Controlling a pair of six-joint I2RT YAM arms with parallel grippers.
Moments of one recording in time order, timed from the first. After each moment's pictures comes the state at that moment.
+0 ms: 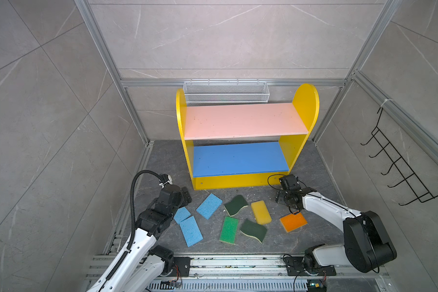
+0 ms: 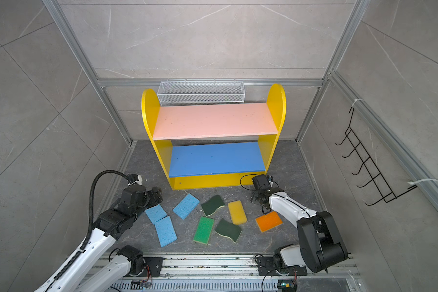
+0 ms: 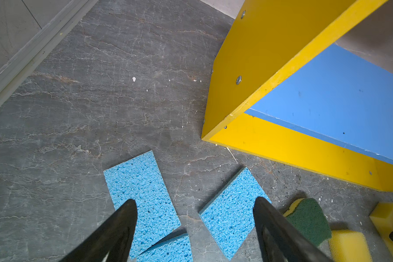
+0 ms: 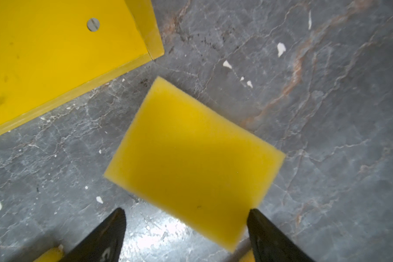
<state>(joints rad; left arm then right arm) -0.42 0.75 0.69 -0.65 -0.30 -0.63 0.30 1.40 0.71 -0.49 0.25 0.60</state>
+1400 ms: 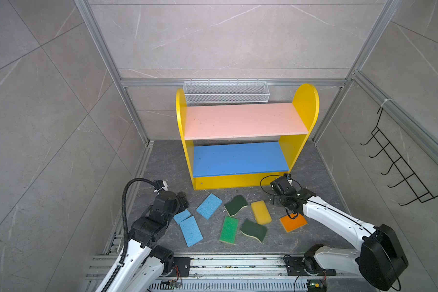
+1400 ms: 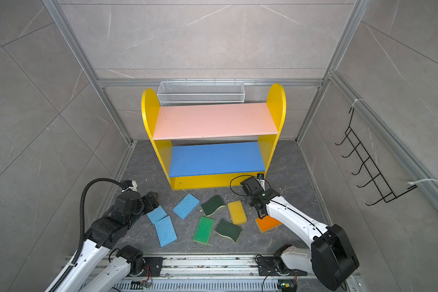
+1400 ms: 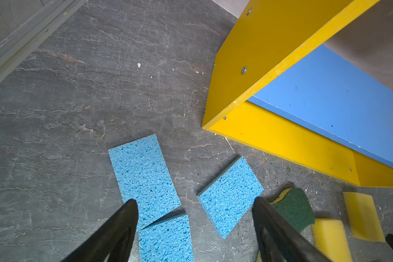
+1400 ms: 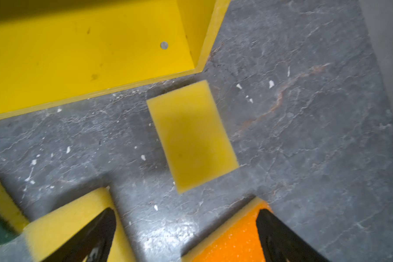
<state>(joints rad) -0.42 0.63 0.67 -0.76 -0.27 -0.70 0.51 1.27 0.79 -0.69 0.44 0.59</state>
